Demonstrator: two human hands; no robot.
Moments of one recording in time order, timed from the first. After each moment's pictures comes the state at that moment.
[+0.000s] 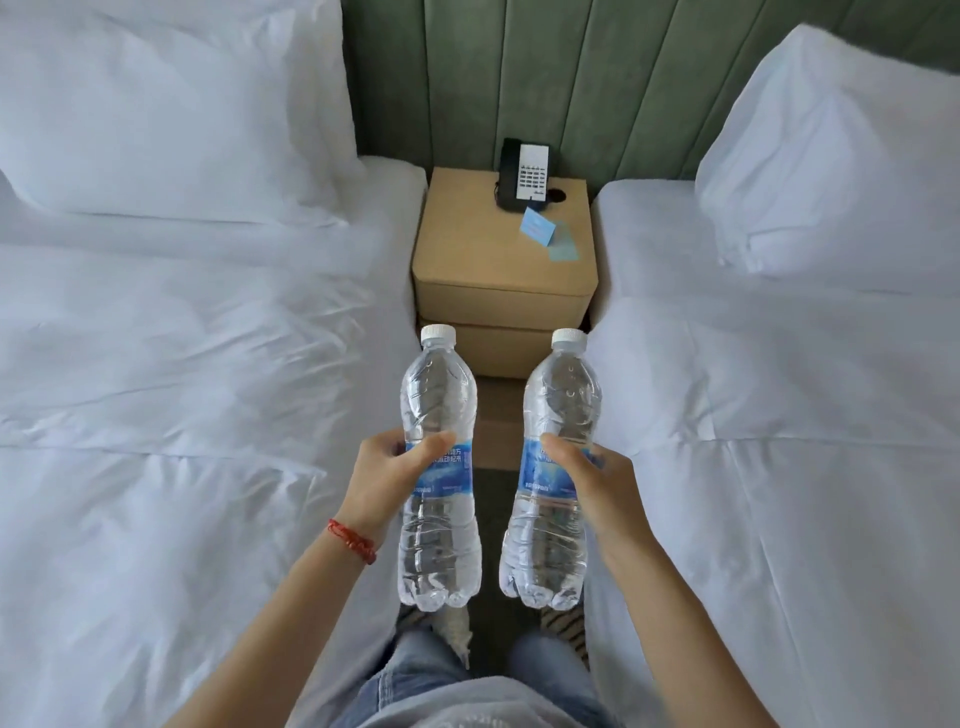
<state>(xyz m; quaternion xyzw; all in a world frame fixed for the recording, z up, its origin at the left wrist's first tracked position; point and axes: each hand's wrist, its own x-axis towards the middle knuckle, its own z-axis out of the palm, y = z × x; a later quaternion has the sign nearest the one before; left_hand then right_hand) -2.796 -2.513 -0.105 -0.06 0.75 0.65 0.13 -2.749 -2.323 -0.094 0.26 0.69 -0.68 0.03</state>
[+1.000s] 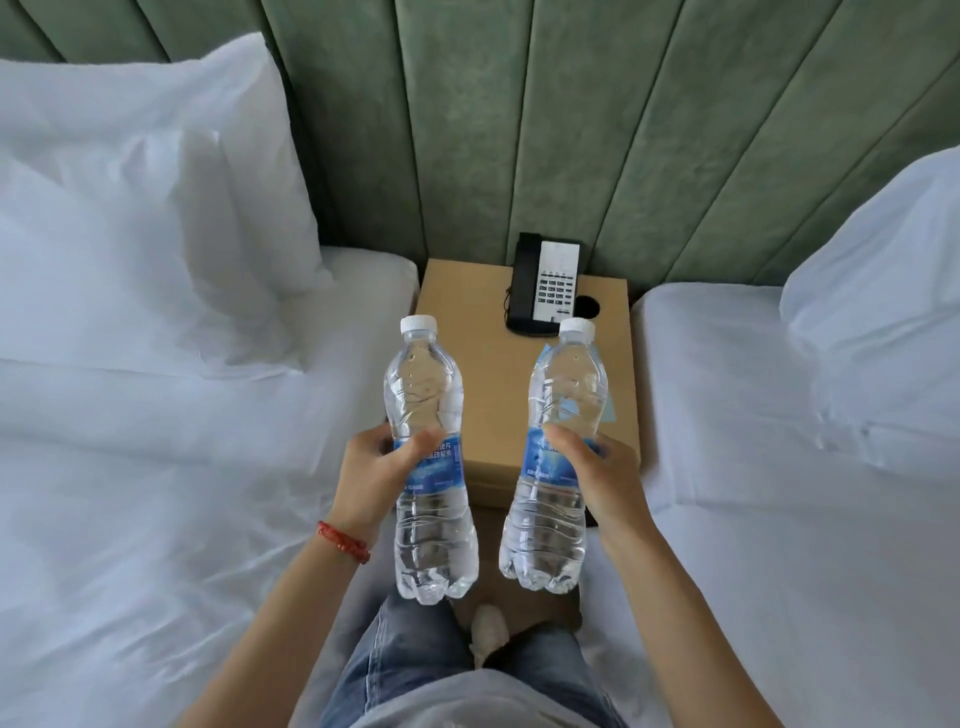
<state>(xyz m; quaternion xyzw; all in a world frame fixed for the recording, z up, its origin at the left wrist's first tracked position) -3.291 -2.410 -0.106 -0.10 0.72 0.69 0.09 -3.265 -2.213 -0.103 0.26 0.67 -0.70 0.04</state>
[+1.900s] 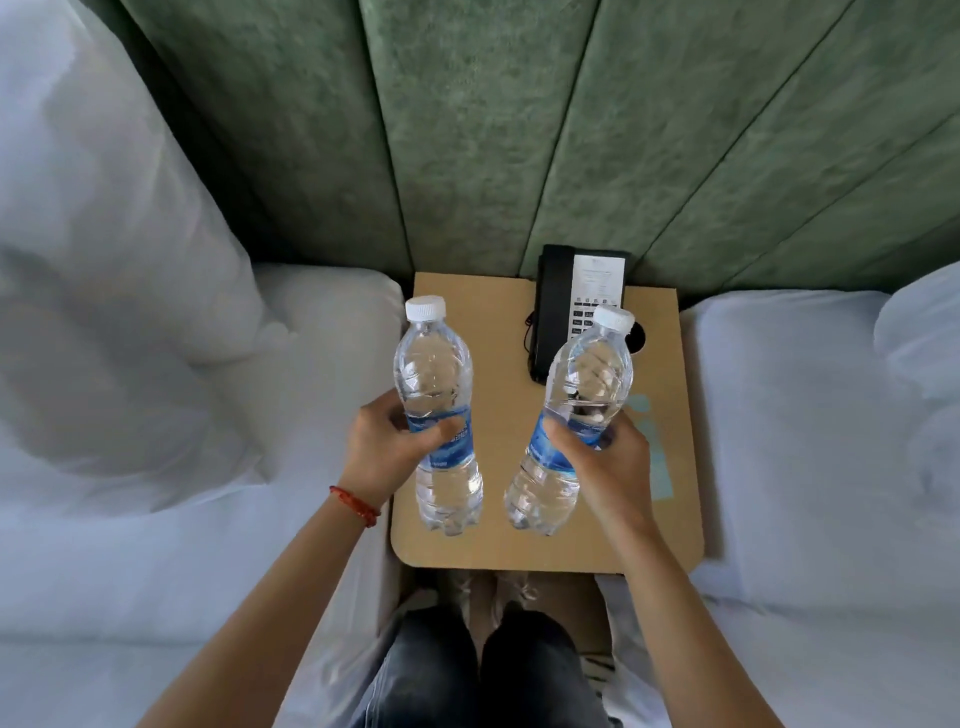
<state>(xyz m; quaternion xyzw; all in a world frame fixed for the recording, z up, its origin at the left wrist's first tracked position) -3.596 -2.429 -0.205 -0.04 0.78 0.60 0.17 -3.533 -2.228 -0.206 0.31 0.73 -0.61 -0.02</state>
